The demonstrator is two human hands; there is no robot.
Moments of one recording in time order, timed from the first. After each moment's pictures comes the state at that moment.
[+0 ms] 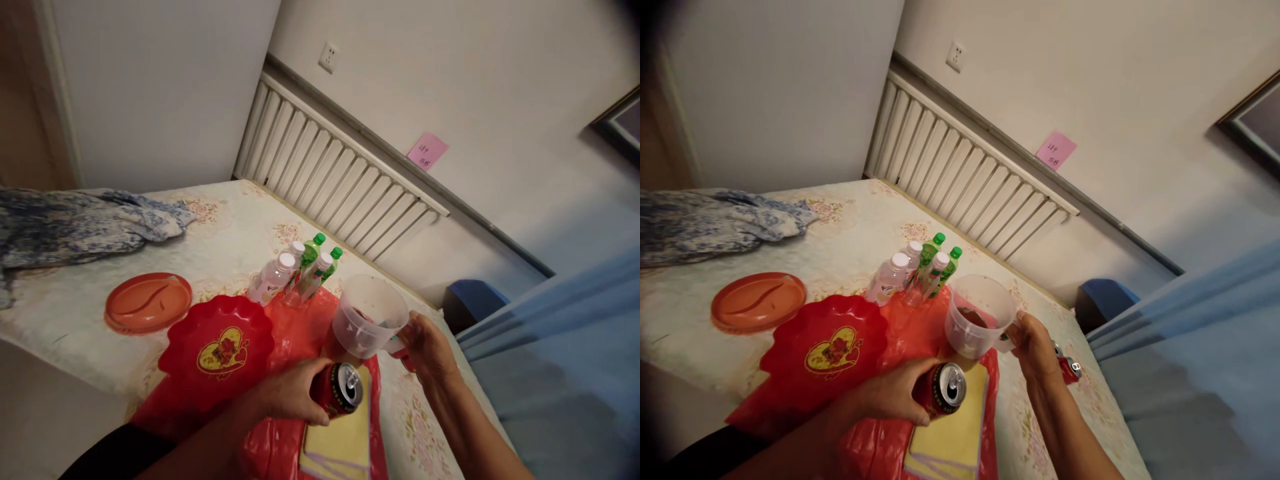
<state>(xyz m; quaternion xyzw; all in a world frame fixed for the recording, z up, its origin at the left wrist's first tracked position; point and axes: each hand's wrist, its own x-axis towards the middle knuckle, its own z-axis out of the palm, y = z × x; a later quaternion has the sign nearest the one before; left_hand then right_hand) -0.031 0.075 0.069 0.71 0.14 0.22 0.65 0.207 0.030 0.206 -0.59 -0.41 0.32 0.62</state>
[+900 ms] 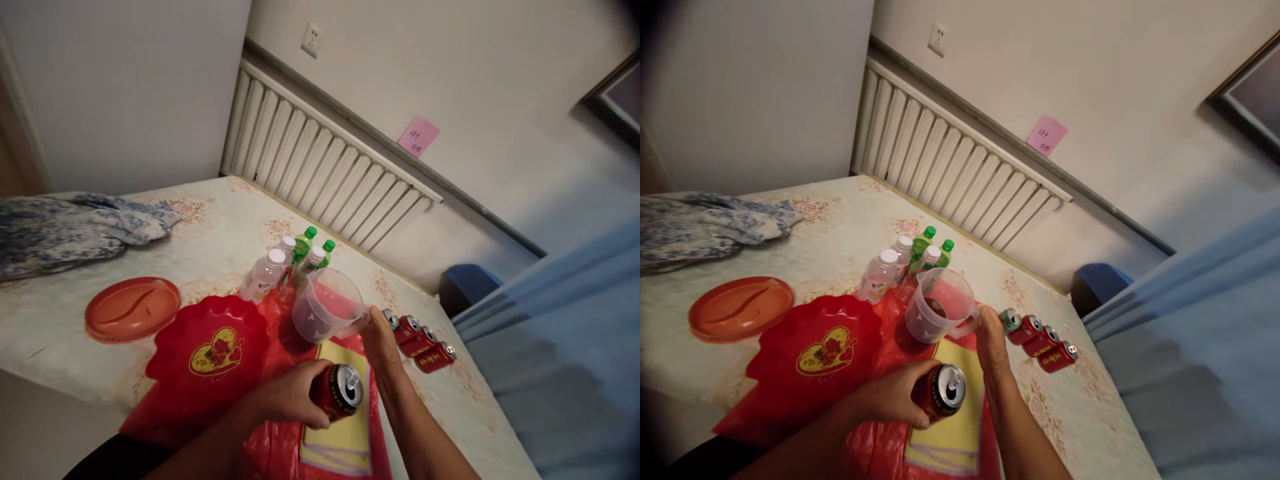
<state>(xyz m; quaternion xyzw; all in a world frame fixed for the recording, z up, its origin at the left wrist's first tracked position) -0.022 0.068 0.065 0.71 0.14 0.18 0.67 0.183 0.055 0.133 -0.55 -0.38 0.34 0.66</state>
